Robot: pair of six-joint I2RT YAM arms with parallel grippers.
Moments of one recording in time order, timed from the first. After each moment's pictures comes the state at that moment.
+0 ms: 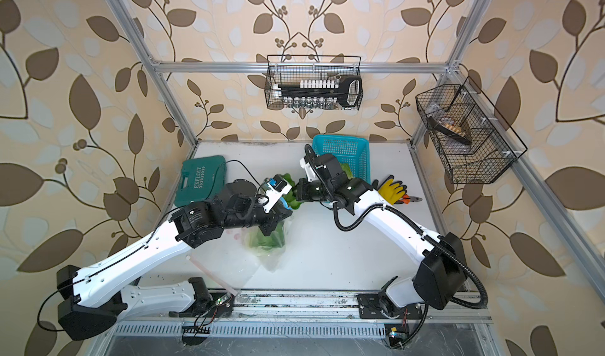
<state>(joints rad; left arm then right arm) -0.90 1.12 1.21 -0.65 0.16 -0.16 0.64 1.45 1.29 -0.44 -0.36 0.60</state>
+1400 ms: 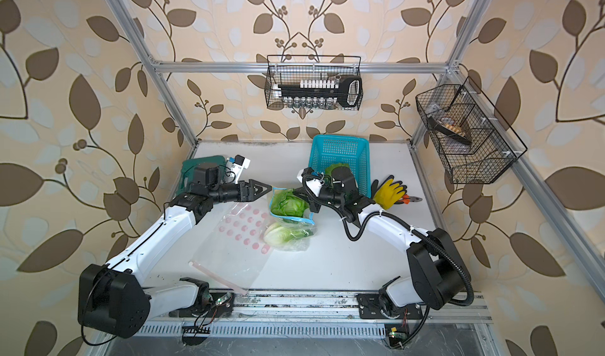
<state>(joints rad) -0.18 1.22 0.88 -0.18 0.89 -0.46 0.50 1.45 0.87 0.22 -0.68 -0.18</state>
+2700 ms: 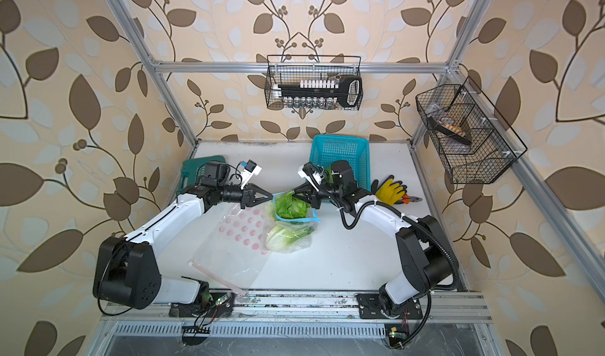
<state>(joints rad) -0.18 1.38 0.97 -0.37 1.09 0.09 0.45 1.55 0.96 0.18 -0.81 -0.04</state>
